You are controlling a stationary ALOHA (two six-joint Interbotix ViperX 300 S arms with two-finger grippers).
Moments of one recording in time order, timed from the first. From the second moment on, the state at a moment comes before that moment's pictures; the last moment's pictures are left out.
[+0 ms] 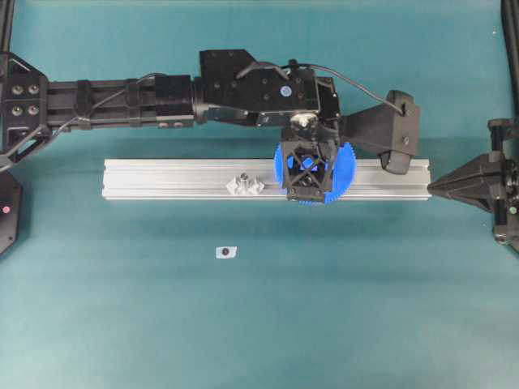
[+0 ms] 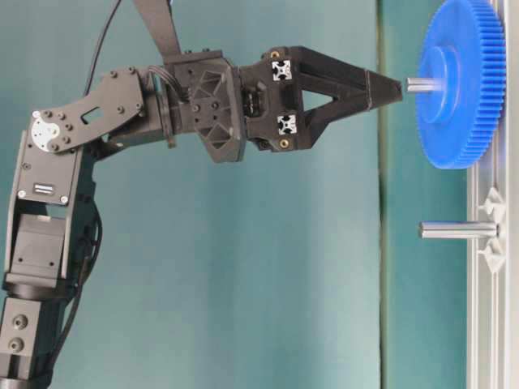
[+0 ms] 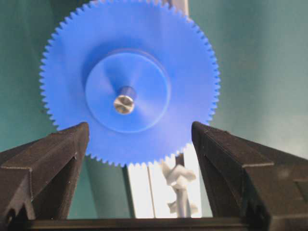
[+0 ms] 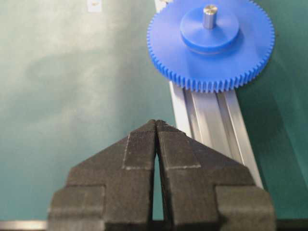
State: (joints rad) left arm 0.10 0.54 -0.47 0.02 1.21 0.22; right arm -0.04 -1.06 1.39 0.04 0.13 0.12
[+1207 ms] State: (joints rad) left arm 0.07 0.51 -0.53 0.02 1.26 0.21; right arm -0.04 -1.06 1.39 0.04 0.13 0.12
